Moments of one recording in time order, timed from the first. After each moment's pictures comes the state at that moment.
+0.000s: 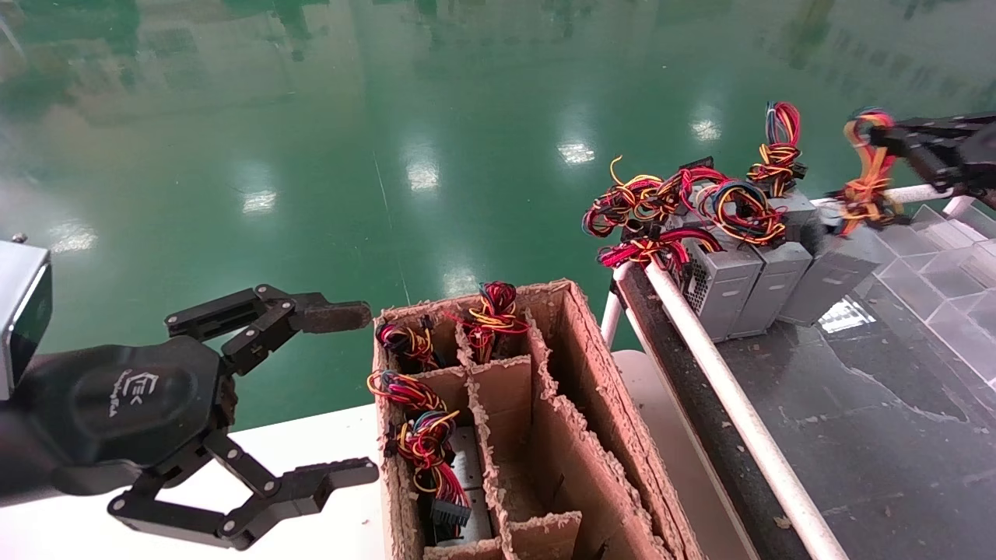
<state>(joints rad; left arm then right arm) -1.09 0.57 0.39 -1.25 0.65 1.44 -0.12 1.93 -0.79 -0.42 0.03 -1.41 -1.16 -0.28</state>
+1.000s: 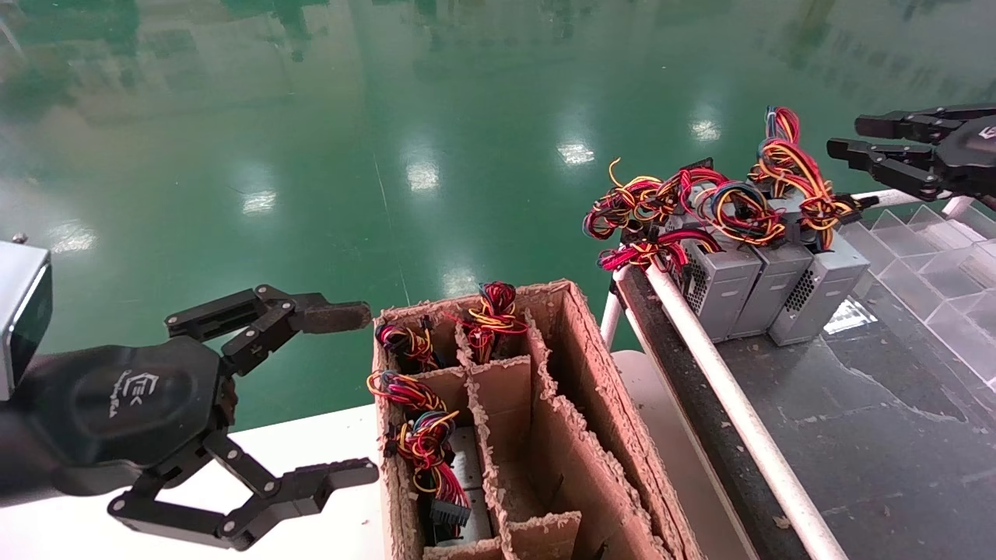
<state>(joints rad) -1.09 0.57 0.39 -1.25 0.65 1.44 -0.12 1.96 -0.79 -0.42 0.00 -1.39 -1.27 -0.27</state>
